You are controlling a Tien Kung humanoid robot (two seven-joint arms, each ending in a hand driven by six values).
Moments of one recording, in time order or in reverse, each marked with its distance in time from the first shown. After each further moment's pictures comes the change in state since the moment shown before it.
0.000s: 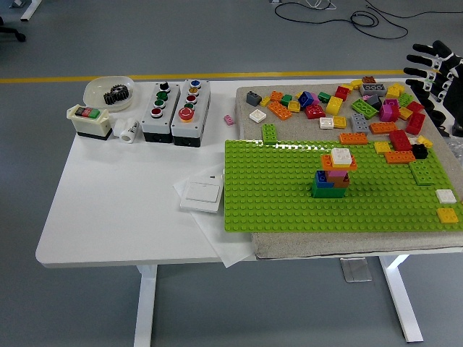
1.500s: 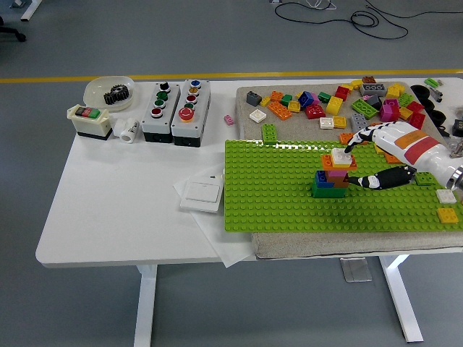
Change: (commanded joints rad) left arm -0.003 0.003 -0.010 -0.003 0.000 -0.013 0.010; right arm 0.051 0.023 -0.300 -0.099 -1.412 -0.138 0.350
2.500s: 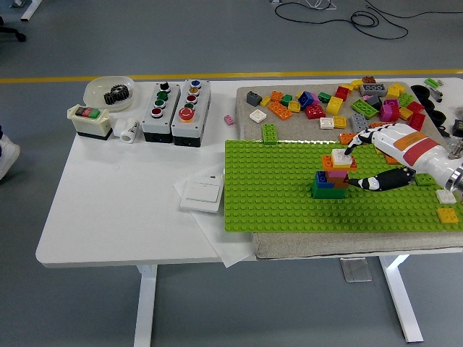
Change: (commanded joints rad) left arm -0.008 0.000 0.011 0.001 0.000 0.002 0.000; right arm 0.005 0.003 -0.021 -0.017 -0.023 0.009 -0.008
